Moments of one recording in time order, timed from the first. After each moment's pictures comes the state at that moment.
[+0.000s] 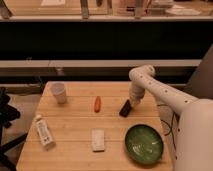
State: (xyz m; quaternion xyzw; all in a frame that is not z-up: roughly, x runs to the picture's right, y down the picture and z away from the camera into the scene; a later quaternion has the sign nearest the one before) arm 0.176 0.106 0.911 -0.34 -0.06 -0.11 0.93
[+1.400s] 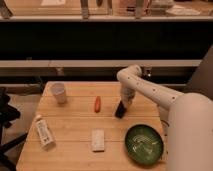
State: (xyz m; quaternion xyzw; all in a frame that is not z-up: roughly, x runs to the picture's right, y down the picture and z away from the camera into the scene) arm 0.143 0.108 0.913 -0.35 -0.04 -0.15 0.92
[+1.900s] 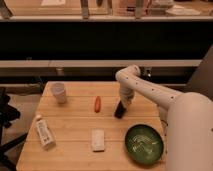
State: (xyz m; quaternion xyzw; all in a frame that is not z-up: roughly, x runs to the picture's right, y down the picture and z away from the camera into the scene) arm 0.142 0.109 0.912 -0.35 -0.04 -0.15 0.92
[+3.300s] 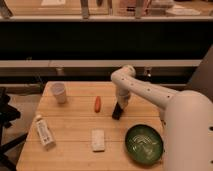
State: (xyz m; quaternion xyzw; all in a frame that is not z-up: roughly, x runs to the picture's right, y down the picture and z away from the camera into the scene) arm 0.125 0.112 0.909 -0.35 -0.04 -0.18 0.92
